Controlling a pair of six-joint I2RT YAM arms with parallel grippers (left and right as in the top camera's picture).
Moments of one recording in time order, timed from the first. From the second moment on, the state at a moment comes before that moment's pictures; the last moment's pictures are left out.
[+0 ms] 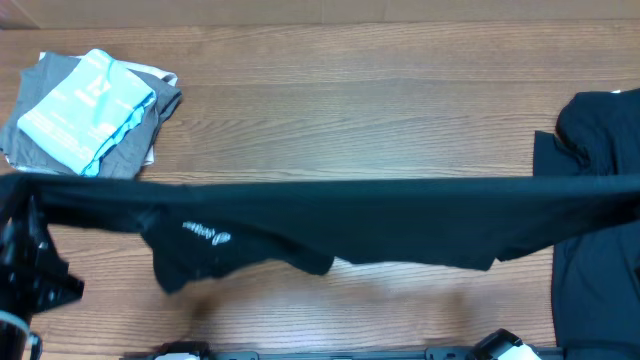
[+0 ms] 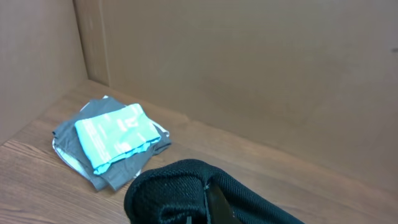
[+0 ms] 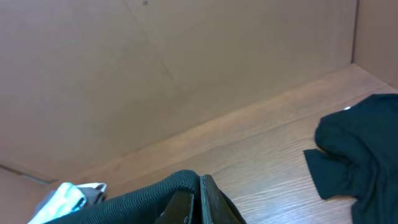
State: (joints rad) left arm 0.01 1.22 2.61 -1.69 -0.12 -0.37; right arm 0.56 1.09 2.37 -1.65 0.53 0.62
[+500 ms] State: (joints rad) left arm 0.01 1.11 2.60 -1.69 -0.12 -0.38; right arm 0.56 1.09 2.42 -1.65 0.44 0.67
